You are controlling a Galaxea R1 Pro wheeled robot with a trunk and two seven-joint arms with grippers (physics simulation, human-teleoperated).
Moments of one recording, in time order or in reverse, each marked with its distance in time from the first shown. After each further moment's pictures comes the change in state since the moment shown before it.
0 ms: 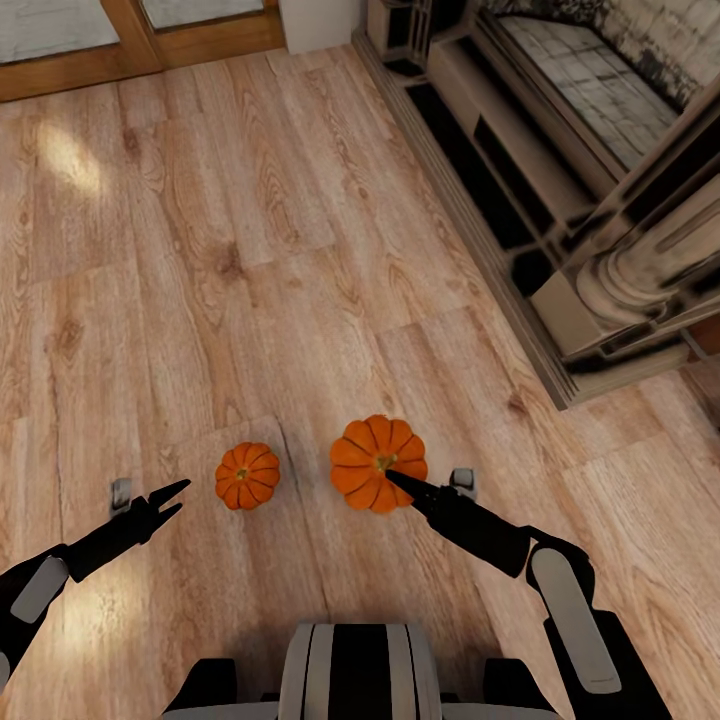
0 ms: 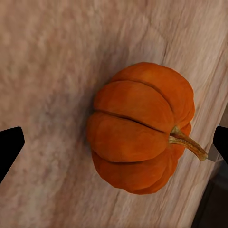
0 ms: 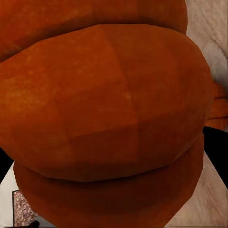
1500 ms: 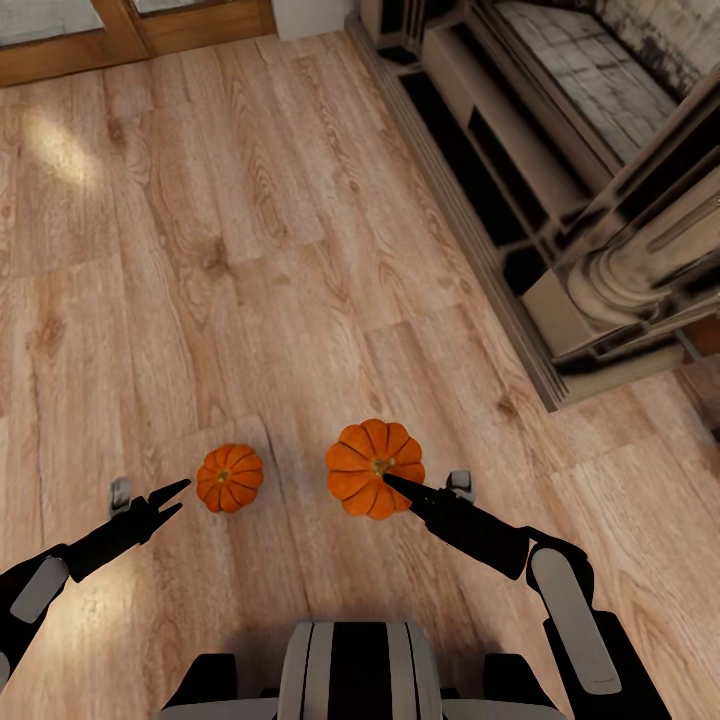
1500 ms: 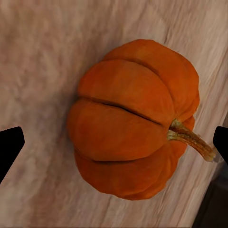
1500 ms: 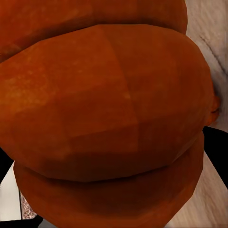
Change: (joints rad) left arm 0.000 0.001 0.000 0.000 -0.001 -0.002 0.000; right arm 0.001 0.002 0.000 -0.003 0.000 0.037 0.000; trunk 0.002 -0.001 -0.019
